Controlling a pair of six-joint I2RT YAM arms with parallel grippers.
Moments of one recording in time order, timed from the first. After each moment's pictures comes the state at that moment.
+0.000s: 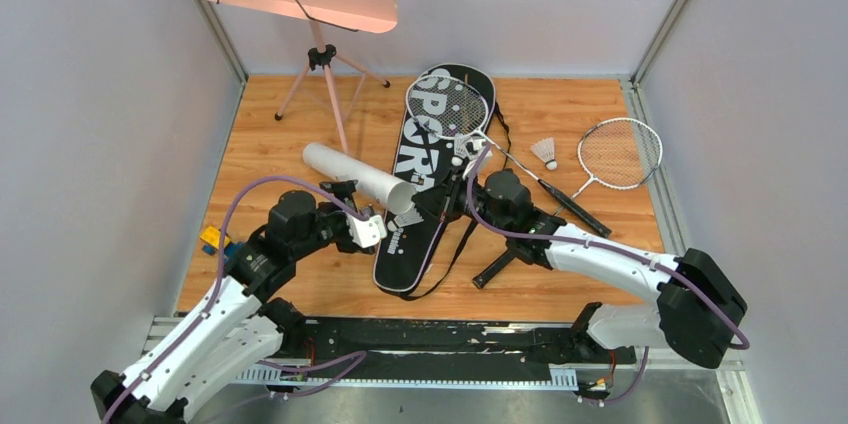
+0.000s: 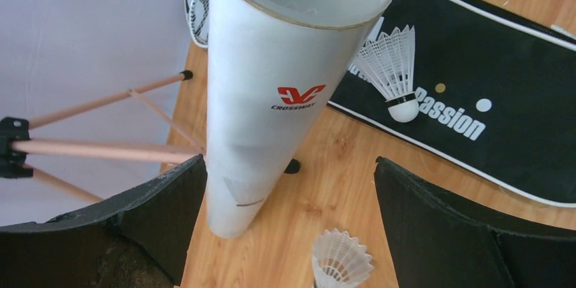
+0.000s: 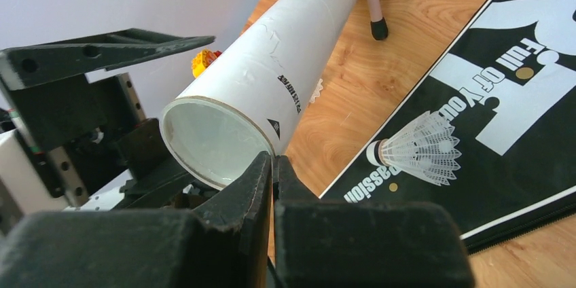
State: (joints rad) left arm -0.60 0.61 0.60 -0.39 0.18 0.87; right arm 0.87 1.27 0.71 0.41 -0.09 0.75
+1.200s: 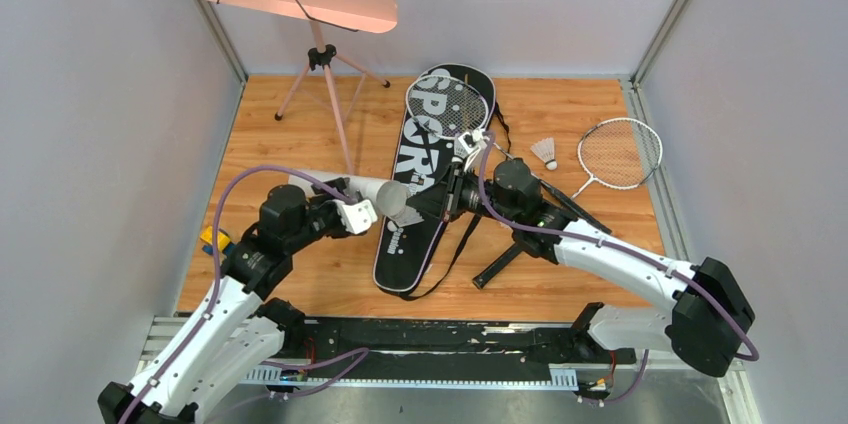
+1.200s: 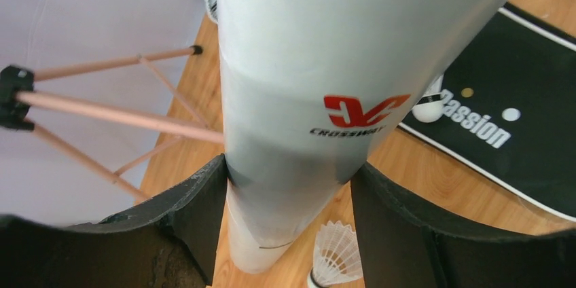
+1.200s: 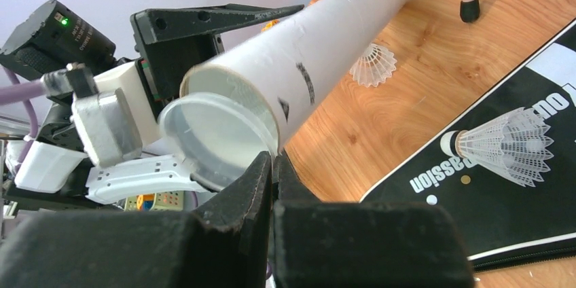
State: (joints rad) left arm -0.47 0.64 0.59 -0.33 0.25 0.84; right arm 0.83 1.22 0.78 0.33 -0.33 0.81
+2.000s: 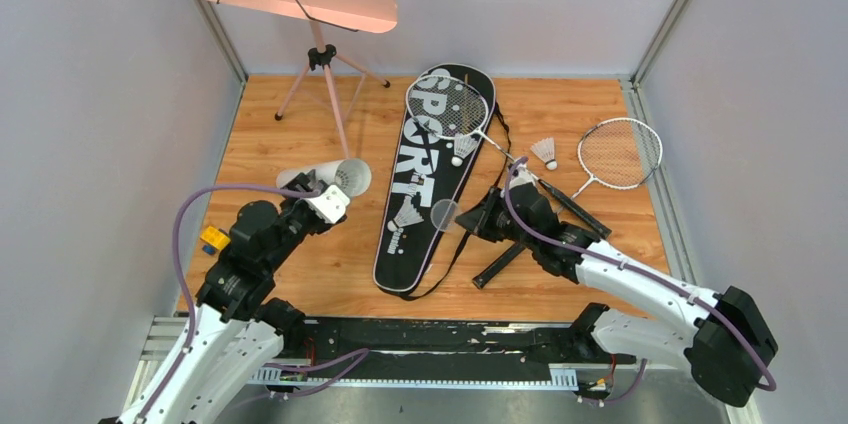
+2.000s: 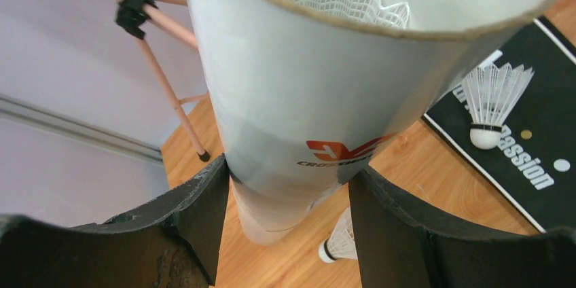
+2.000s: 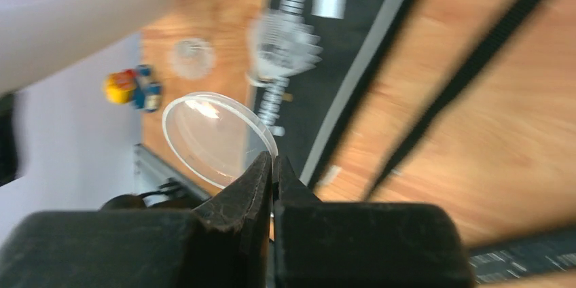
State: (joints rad) left arm -0.47 0.49 0.63 -0.36 -0.01 0.65; right arm 0.79 1.04 0.61 0.00 0.00 0.99
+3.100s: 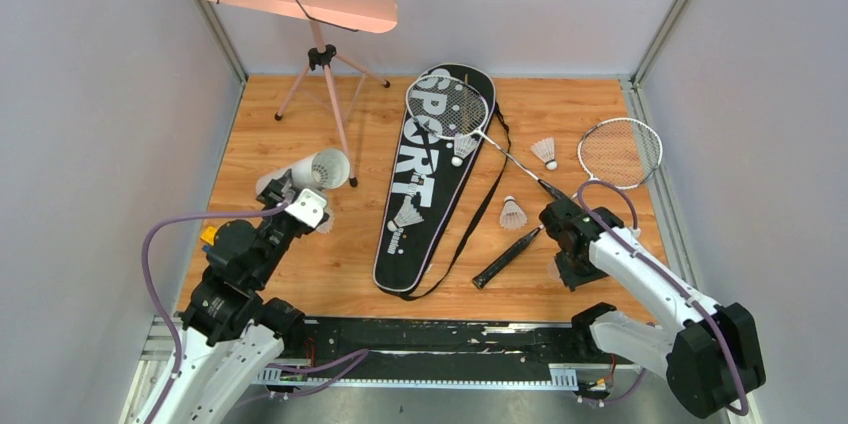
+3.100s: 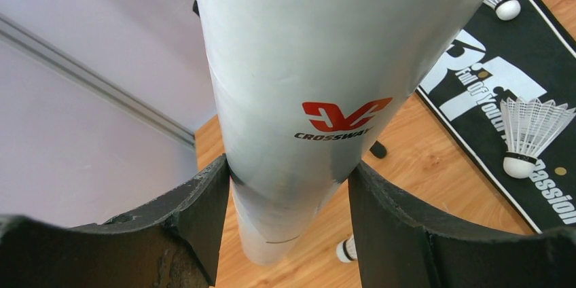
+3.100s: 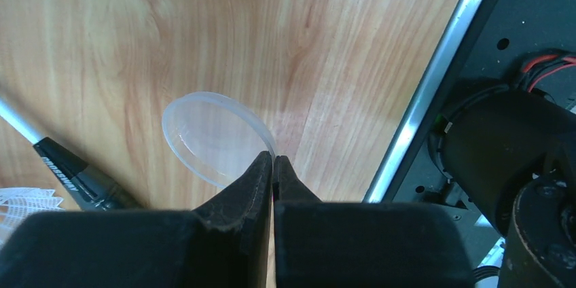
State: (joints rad) left arm -0.47 0.33 0.64 -0.36 -0.12 0.58; right arm 0.44 1.04 0.66 -1.25 0.39 1.79
